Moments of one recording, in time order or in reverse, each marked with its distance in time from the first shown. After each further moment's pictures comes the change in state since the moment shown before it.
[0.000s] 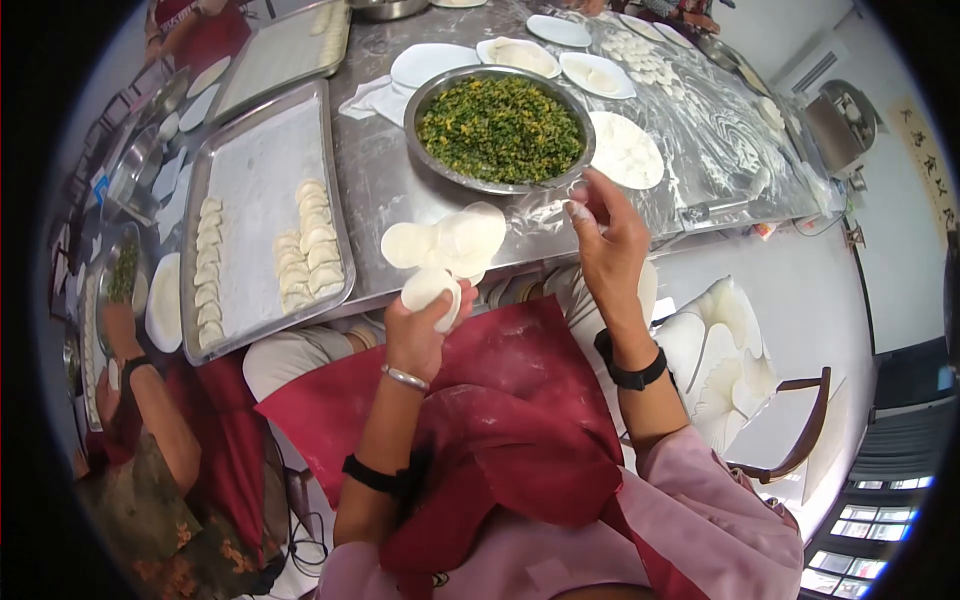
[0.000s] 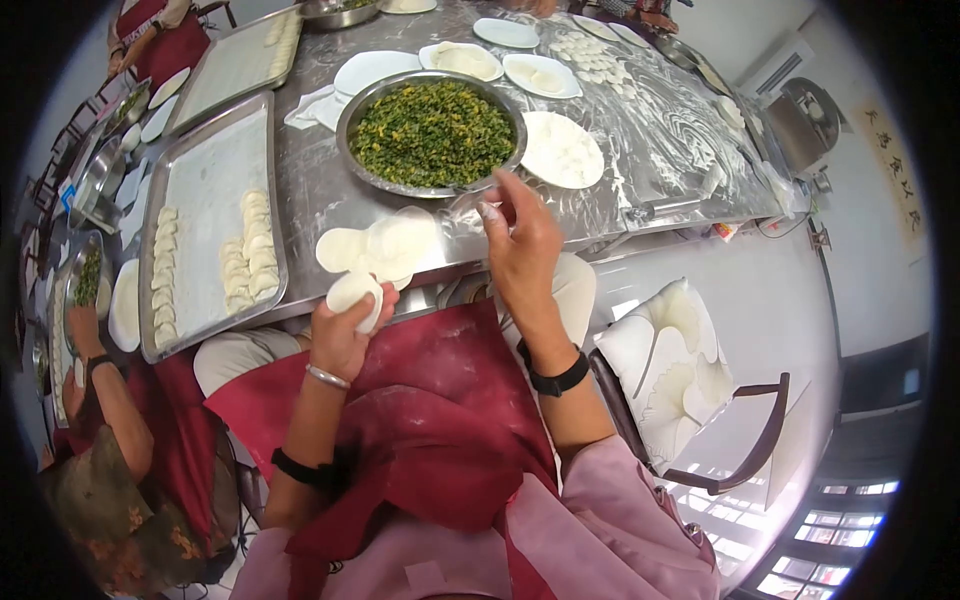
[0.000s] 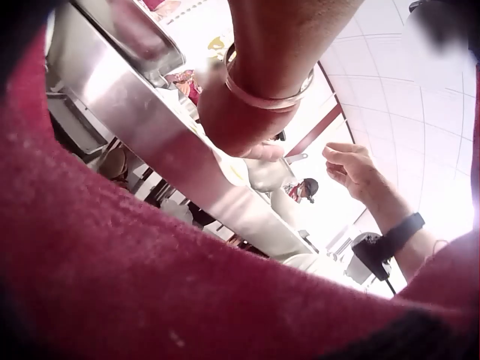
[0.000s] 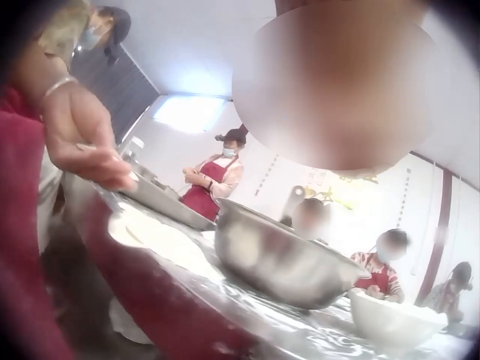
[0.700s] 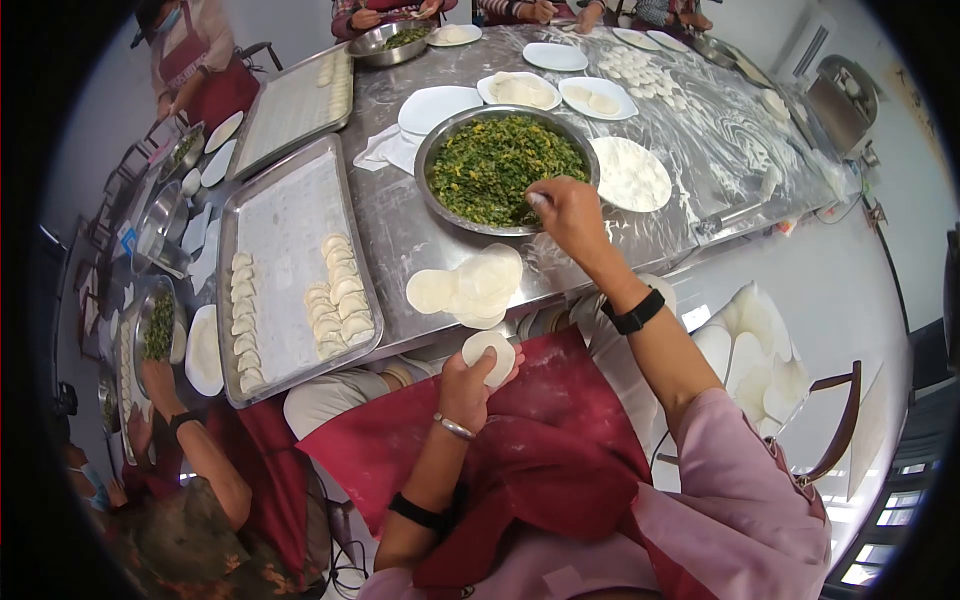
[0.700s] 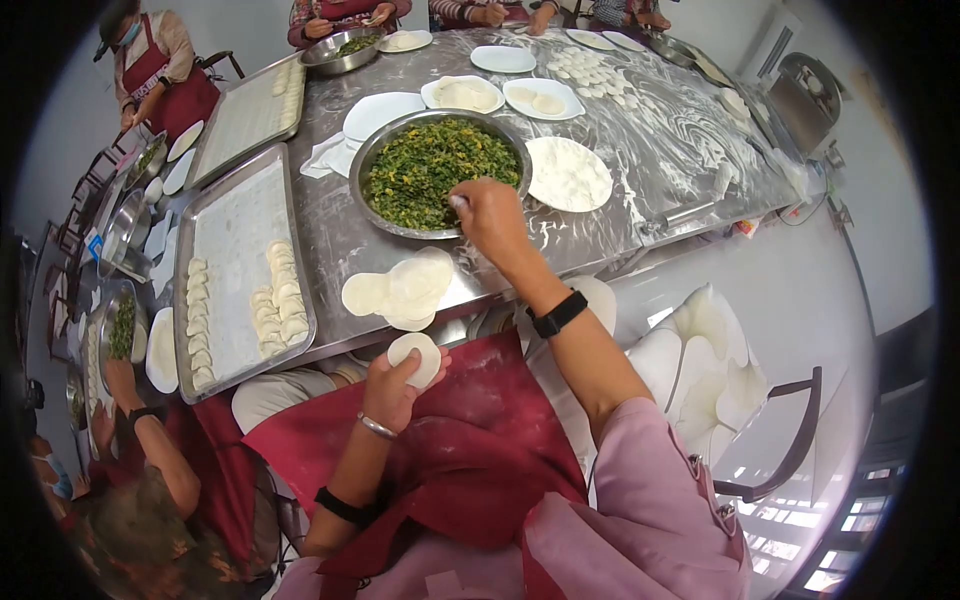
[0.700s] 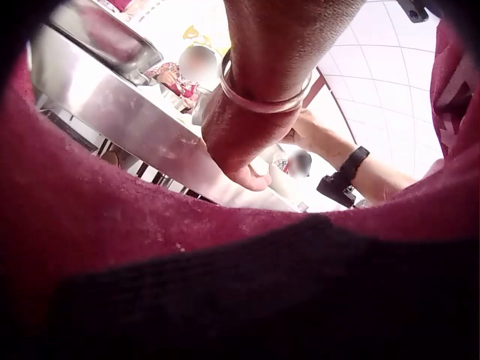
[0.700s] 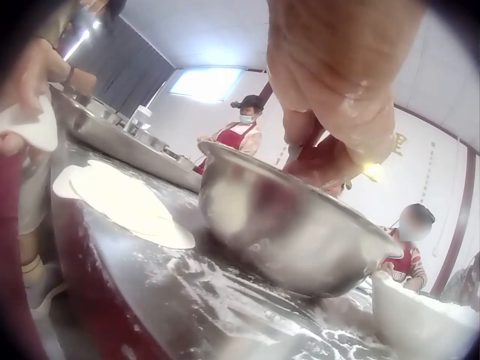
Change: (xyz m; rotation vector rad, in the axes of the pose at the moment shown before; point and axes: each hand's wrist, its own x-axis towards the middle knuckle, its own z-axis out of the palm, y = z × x) left_hand -0.017 -0.019 0.009 0.002 -0.081 -0.162; right_hand 0.068 0.045 0.056 -0.099 -0.194 -0.262
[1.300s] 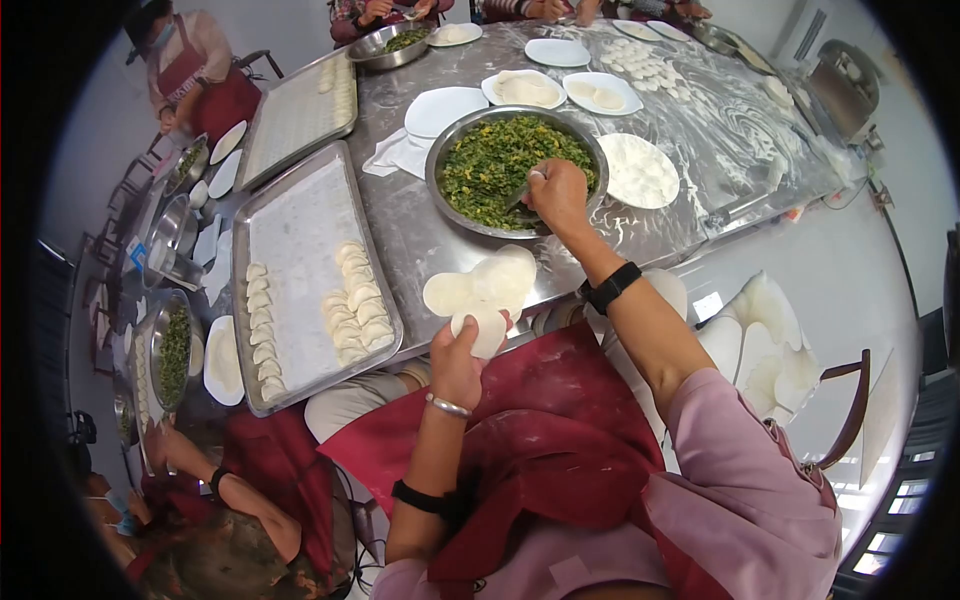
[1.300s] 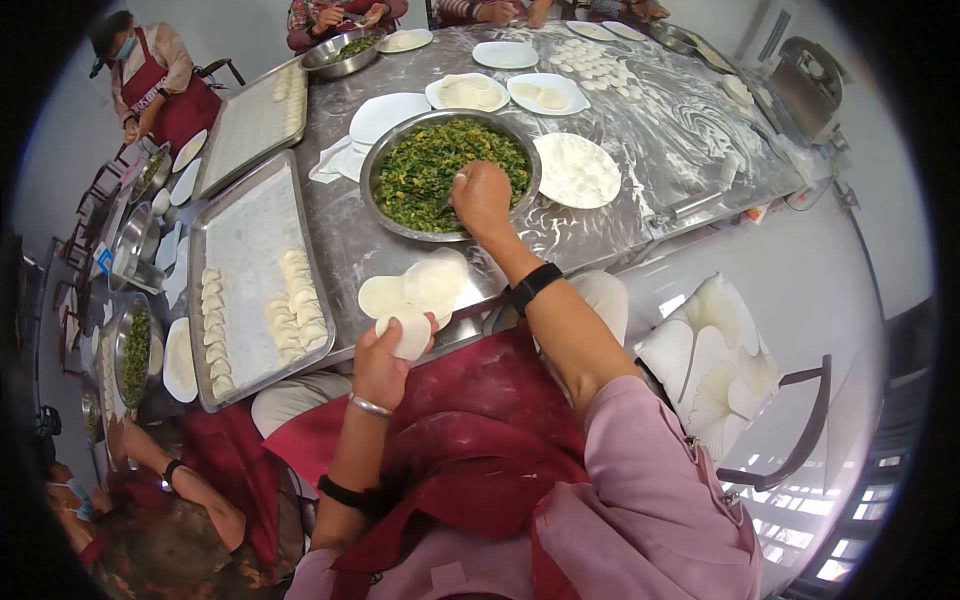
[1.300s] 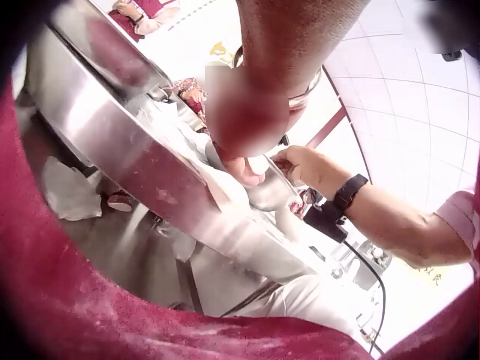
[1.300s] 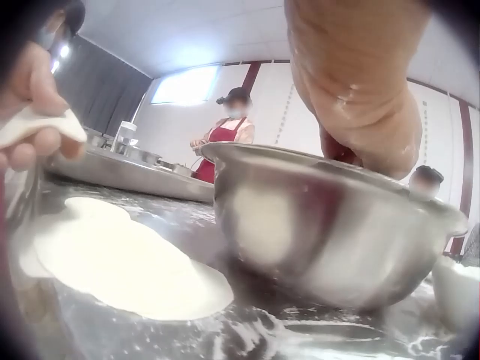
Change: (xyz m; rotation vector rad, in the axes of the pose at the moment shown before) left_hand 0.018 0.048 0.001 0.064 0.060 0.110; right_hand 0.029 0.013 0.051 0.124 0.084 0.485
